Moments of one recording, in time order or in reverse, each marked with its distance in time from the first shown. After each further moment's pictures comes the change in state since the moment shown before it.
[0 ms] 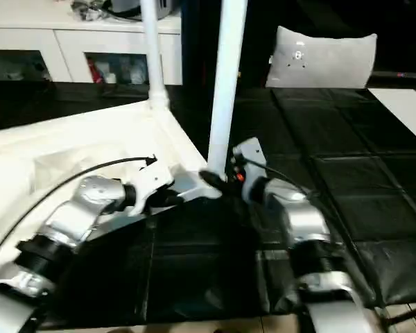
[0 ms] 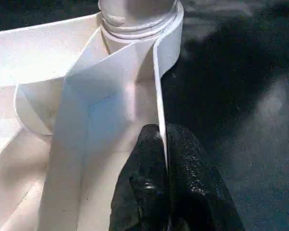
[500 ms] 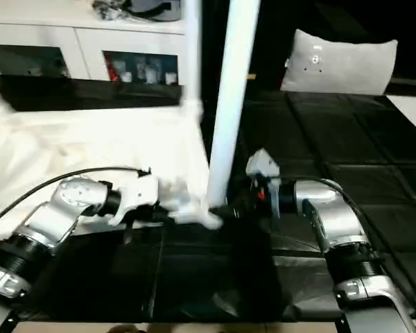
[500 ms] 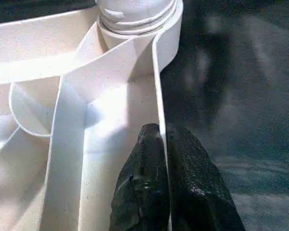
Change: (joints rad) left arm 0.006 0.123 -0.075 0.006 -0.049 -0.225 -0.311; right arm 0.029 -0.198 0.120 -0.077 0.056 -0.003 0.472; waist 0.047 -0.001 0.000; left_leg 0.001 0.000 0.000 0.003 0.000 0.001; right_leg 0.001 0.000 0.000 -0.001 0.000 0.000
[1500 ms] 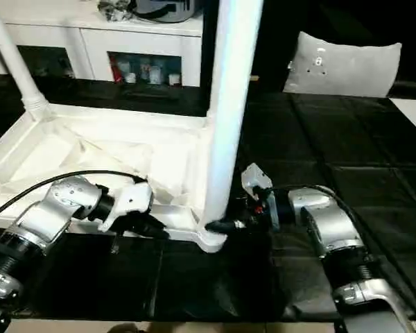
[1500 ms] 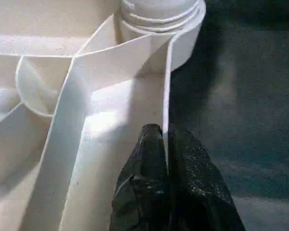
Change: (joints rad) left arm 0.017 -0.005 0.048 -0.020 -0.032 0.159 0.035; right arm 0.003 0.110 -0.017 0.012 -0.004 0.093 -0.130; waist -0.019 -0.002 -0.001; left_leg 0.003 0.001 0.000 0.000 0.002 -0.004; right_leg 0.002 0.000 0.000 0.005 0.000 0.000
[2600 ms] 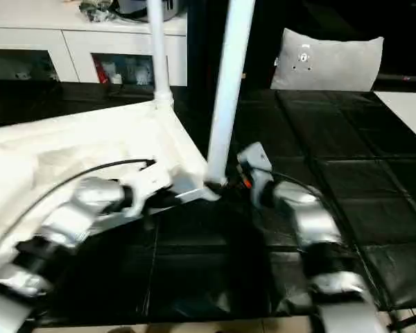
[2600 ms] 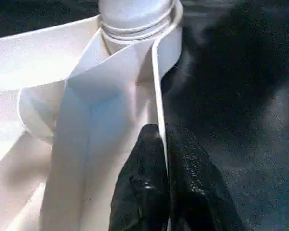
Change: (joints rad) left arm -0.019 -0.087 0.013 0.037 0.084 -0.014 0.273; right arm -0.016 0.022 -0.064 0.103 -0.065 -0.174 -0.207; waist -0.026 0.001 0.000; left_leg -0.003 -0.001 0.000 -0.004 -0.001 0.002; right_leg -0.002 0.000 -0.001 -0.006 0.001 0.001
